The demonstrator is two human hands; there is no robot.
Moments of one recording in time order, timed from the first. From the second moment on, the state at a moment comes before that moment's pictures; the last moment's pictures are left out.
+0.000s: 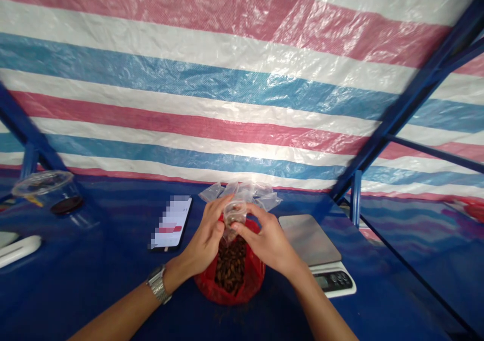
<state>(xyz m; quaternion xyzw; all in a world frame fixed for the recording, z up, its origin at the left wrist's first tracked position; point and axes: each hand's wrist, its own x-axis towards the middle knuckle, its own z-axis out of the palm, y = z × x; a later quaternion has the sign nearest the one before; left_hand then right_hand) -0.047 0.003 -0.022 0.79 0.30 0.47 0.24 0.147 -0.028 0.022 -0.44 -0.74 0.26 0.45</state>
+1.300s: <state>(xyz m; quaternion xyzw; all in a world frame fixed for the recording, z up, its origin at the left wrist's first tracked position) -0.040 -0.020 -0.012 0.90 0.13 0.40 0.07 0.313 -0.036 0.026 -0.69 -0.62 0.02 0.37</state>
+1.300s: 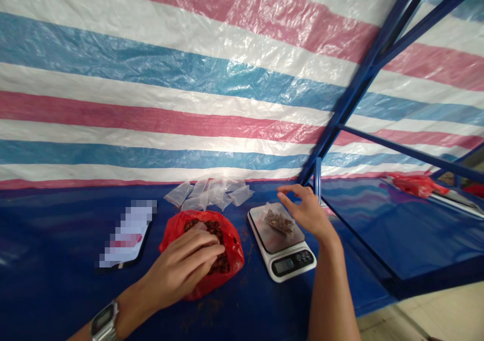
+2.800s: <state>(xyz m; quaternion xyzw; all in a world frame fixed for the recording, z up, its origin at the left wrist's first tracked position) -0.030 -0.017 -0.014 0.72 0.36 0.55 0.23 0.155 -0.034 0.014 -0.48 -0.65 0.26 0.53</state>
